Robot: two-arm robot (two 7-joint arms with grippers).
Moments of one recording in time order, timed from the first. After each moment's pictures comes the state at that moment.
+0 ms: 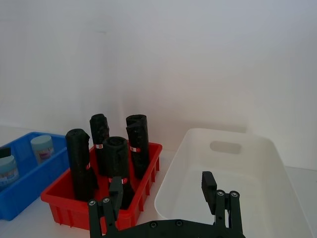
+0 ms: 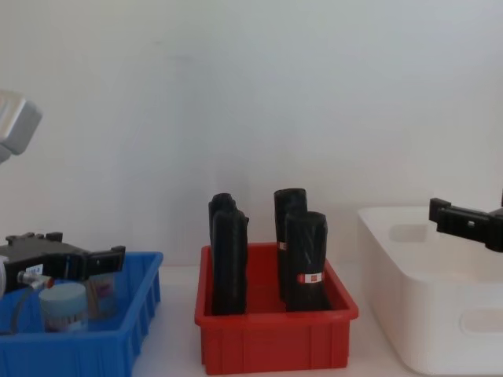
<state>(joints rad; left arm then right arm) -0.33 0.43 0.32 -1.35 -0.36 0.12 -0.08 -0.01 0.34 -0.23 -1.77 0.29 0.03 0.07</state>
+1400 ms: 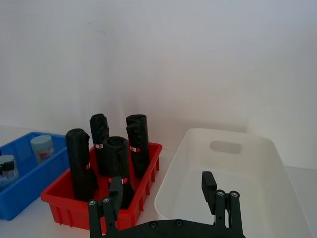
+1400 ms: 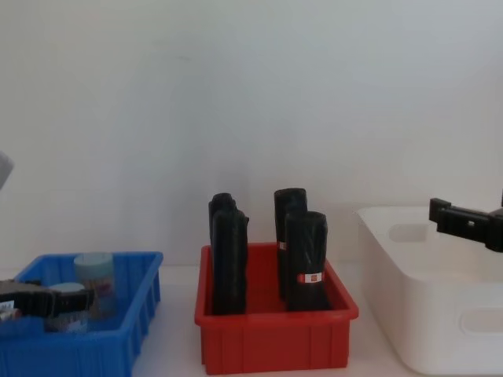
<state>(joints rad) -0.46 0.41 0.27 -1.05 -0.37 0.12 -0.26 -0.01 0.34 -0.23 -1.77 0.29 0.03 0.07</state>
